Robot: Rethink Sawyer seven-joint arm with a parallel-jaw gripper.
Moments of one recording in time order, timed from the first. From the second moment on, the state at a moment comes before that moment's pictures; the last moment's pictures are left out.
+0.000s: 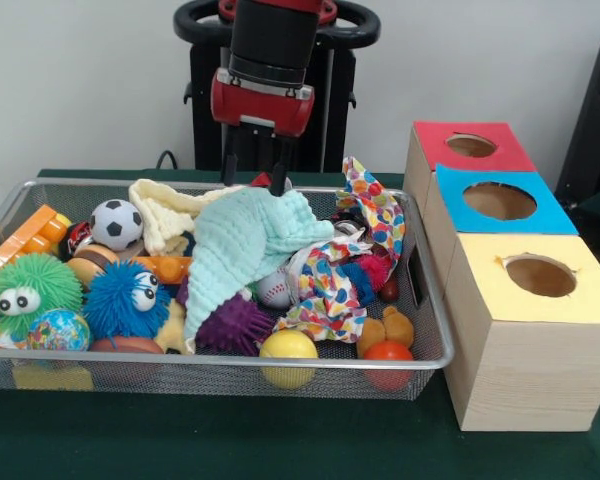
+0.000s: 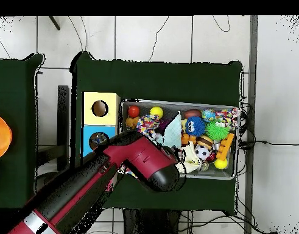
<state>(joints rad) 0.49 0.04 -0.99 1.32 -1.66 -0.74 4.14</state>
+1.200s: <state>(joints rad) 0.41 0.09 -0.99 1.32 -1.67 -0.58 4.14</state>
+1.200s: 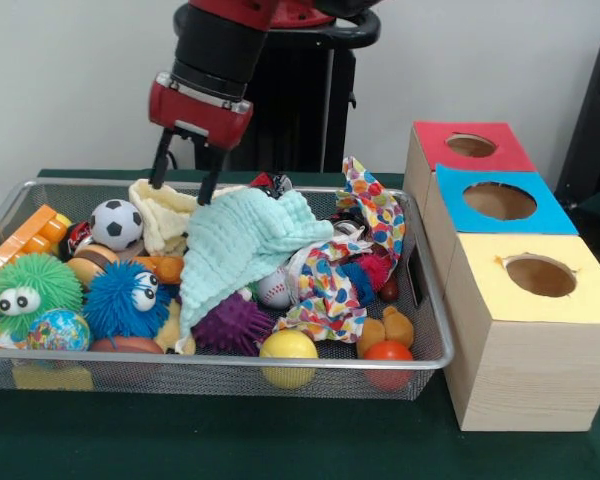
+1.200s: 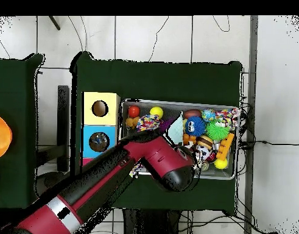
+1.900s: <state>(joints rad) 0.30 0.03 -0.91 1.32 -1.66 -0.55 4.05</state>
